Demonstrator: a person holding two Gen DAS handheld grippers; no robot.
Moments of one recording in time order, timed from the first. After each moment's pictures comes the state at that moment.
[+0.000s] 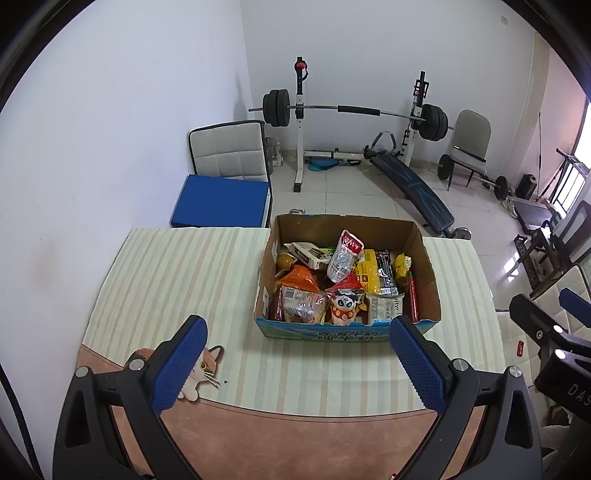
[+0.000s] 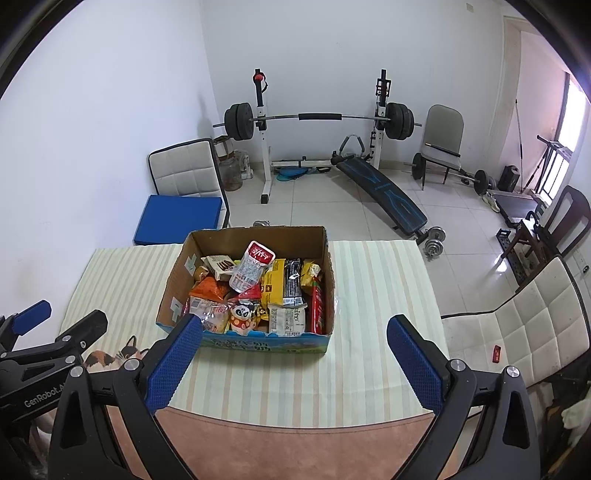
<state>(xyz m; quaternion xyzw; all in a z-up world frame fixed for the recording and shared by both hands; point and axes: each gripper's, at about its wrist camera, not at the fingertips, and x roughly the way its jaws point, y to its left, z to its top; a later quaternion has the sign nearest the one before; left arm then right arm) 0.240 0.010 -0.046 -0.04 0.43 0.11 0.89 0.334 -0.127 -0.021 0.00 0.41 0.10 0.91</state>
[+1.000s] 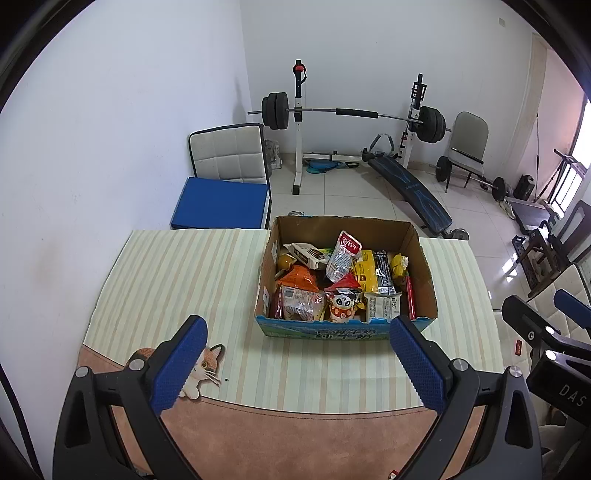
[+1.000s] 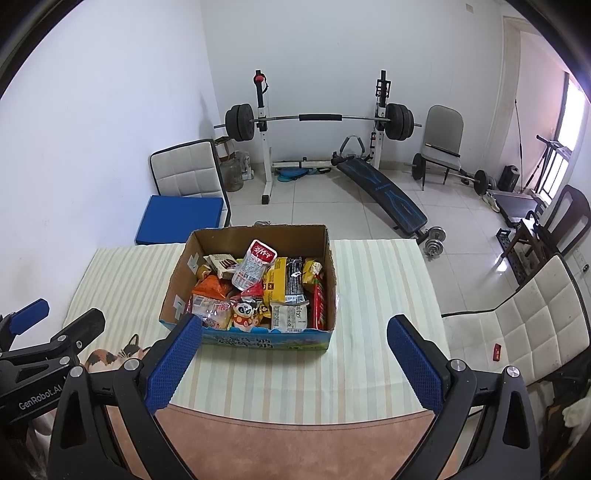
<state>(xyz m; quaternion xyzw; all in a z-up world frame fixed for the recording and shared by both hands) 0.233 0.010 -0.040 -0.04 0.43 0.11 0.89 0.334 -0.124 -0.019 -0.01 0.41 0.11 0.91</state>
